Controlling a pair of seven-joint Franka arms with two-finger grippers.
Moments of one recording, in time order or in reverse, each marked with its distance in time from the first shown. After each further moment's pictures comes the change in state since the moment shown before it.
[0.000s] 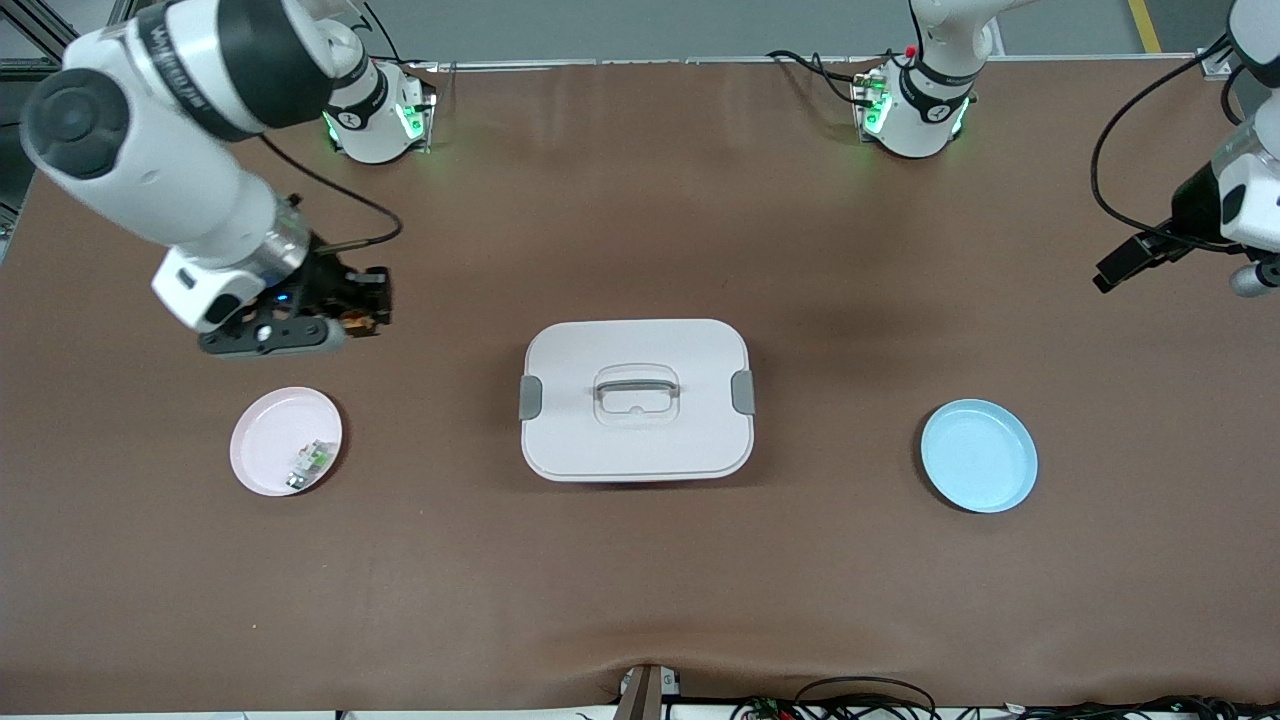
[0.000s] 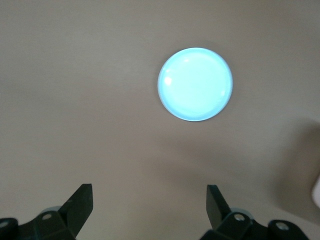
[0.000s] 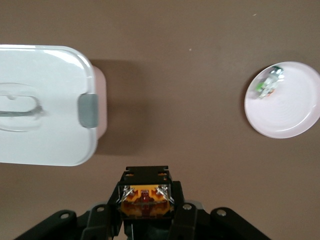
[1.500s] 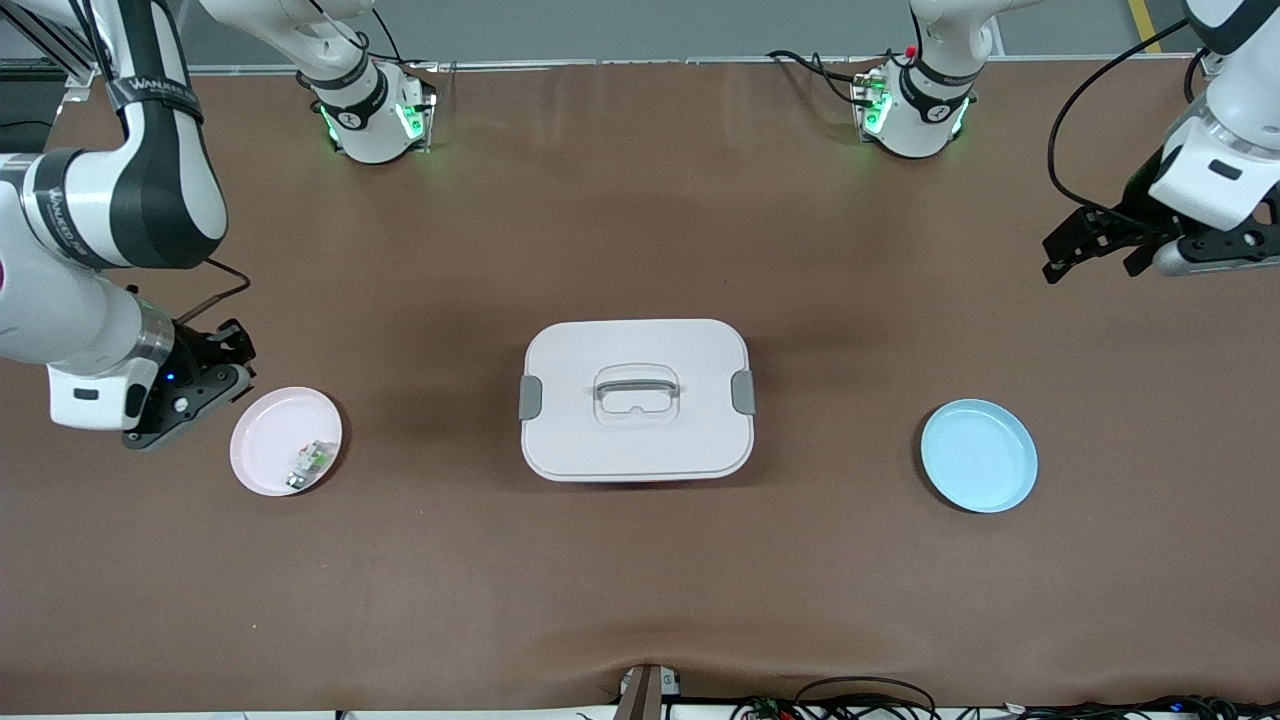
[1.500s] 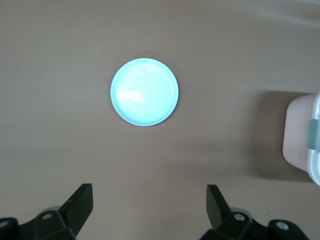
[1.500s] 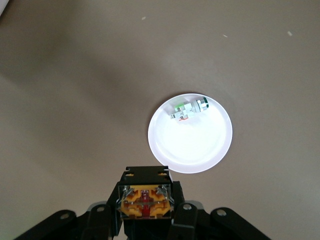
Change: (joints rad) left arm -0.105 0.010 0.003 0.037 -0.036 0.029 0.225; right arm -0.238 0.130 0.005 -0.023 -0.161 0.078 -0.954
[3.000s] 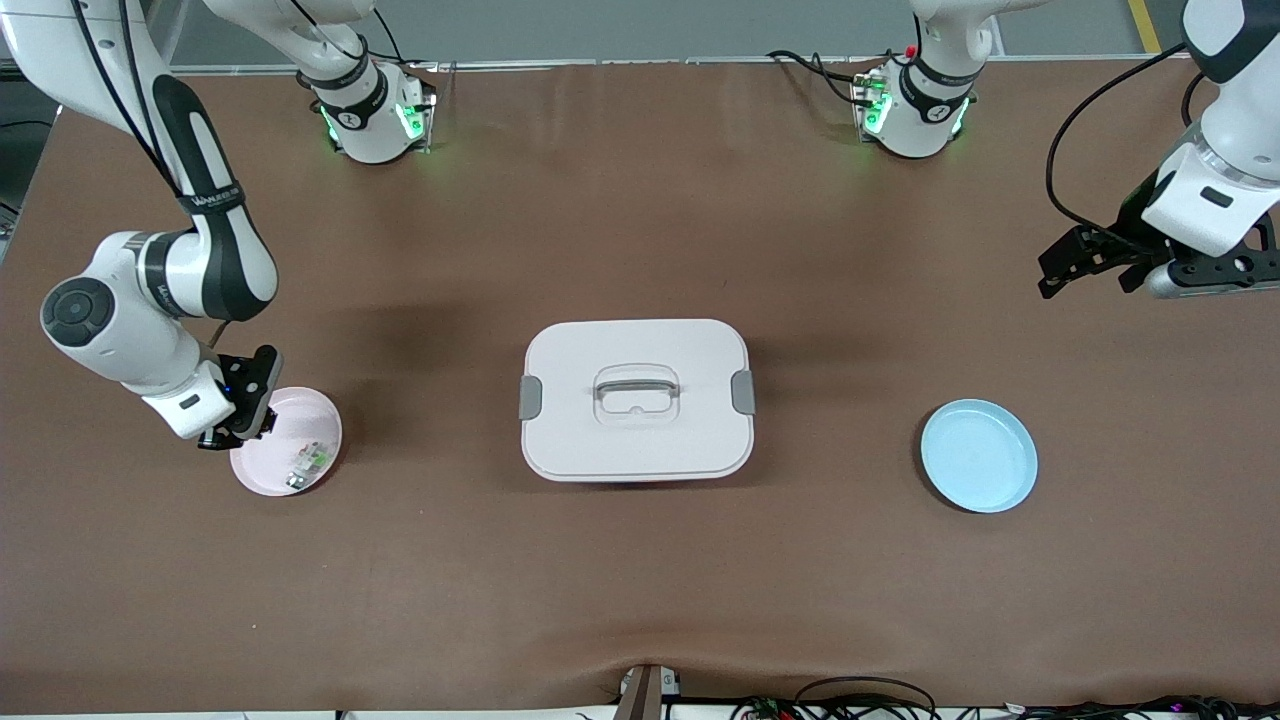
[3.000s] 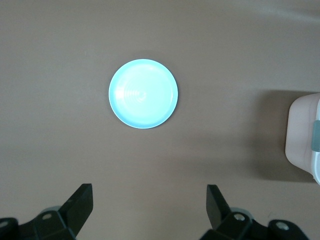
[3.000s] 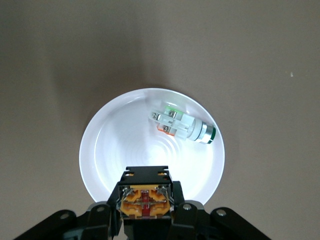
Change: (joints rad) left arm -0.050 0.048 0.045 0.028 0.019 0.003 0.000; right arm -0.119 0.084 -0.001 -0.406 -0.001 0.679 -0.718
